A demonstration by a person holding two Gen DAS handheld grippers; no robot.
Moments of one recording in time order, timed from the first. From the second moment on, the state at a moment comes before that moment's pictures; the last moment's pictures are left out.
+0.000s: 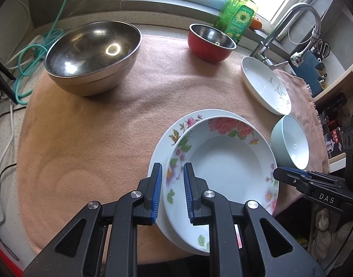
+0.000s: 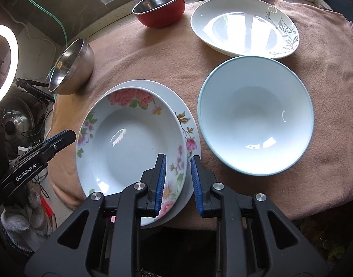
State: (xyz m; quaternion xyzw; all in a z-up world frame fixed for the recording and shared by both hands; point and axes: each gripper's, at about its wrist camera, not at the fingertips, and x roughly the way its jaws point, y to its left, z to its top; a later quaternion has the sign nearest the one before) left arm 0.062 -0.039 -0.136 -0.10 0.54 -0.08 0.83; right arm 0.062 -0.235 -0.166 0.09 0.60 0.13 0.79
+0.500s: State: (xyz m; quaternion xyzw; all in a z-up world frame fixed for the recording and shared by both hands) left arm 0.063 -0.048 -0.095 -0.12 0.51 -0.14 0.84; right arm 0.018 -0.253 -0.095 0.13 0.53 0.14 0.83
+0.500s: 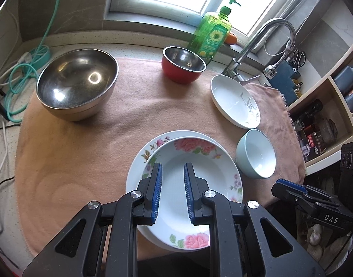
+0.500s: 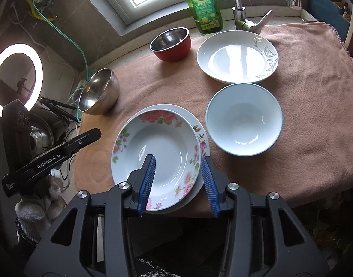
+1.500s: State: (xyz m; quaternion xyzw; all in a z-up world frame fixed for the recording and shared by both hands) left arm 0.140 -0.153 -0.100 -0.19 0.51 -0.10 0.84; right arm 0.171 -0.409 -0.094 0.06 0.45 0.16 0.88
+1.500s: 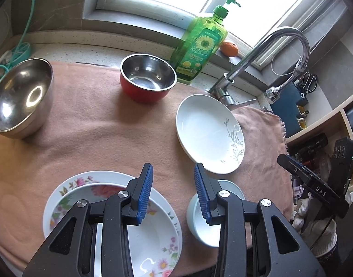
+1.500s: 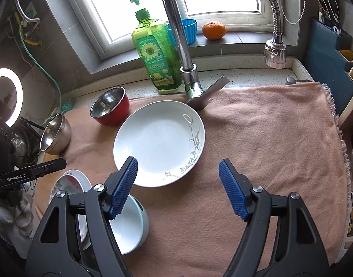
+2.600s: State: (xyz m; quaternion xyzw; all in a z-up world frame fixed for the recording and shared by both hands) left arm 0.215 -0.184 -0.161 -0.22 0.57 -0.07 0.79; right arm 0.287 -0.420 -0.174 0.11 0.56 0.23 0.79
